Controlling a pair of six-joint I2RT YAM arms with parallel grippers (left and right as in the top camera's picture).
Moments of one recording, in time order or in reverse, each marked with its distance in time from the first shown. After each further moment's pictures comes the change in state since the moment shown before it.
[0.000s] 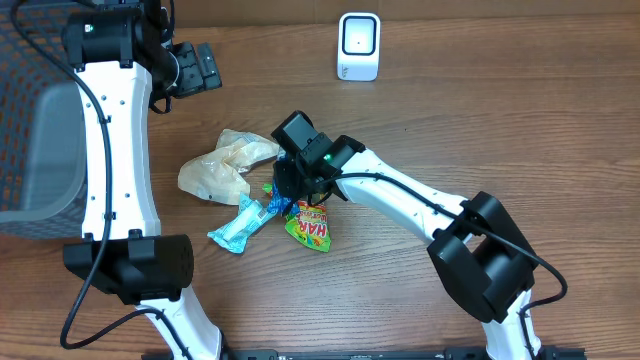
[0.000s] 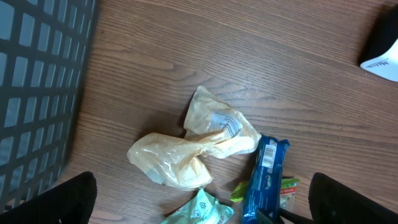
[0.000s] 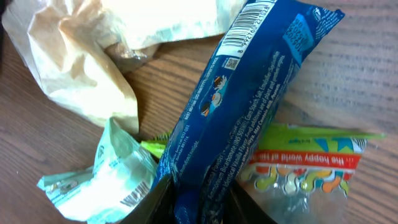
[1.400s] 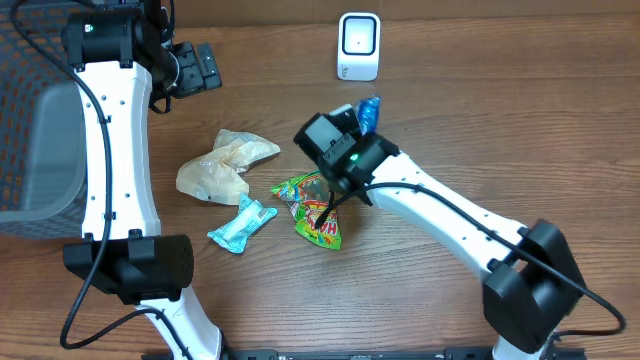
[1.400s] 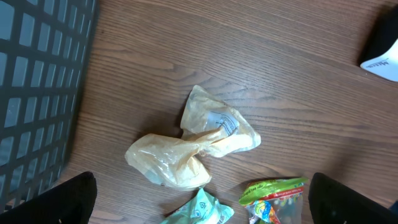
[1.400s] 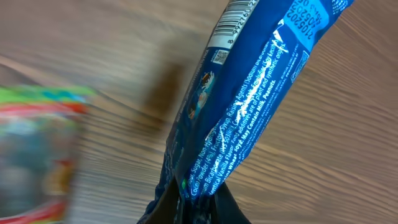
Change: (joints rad) left arm 0.000 0.000 0.000 0.000 0.000 0.000; right arm -0.014 -0.193 -0.073 -0.363 0.685 -0.240
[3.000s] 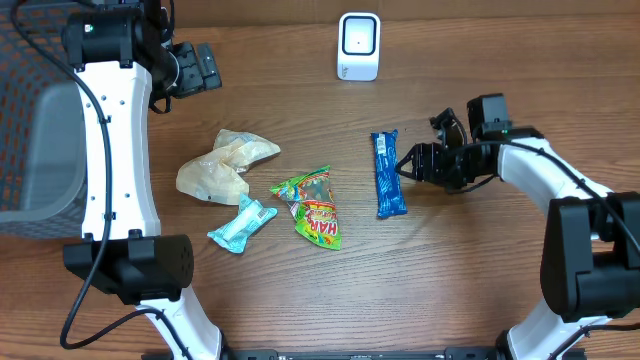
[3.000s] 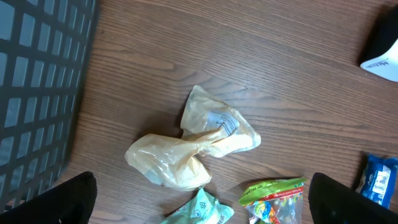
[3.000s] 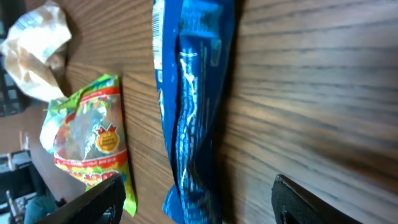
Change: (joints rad) left arm 0.000 0.000 0.000 0.000 0.000 0.000; right arm -0.692 -0.048 -0.428 0.412 -1.217 -0.173
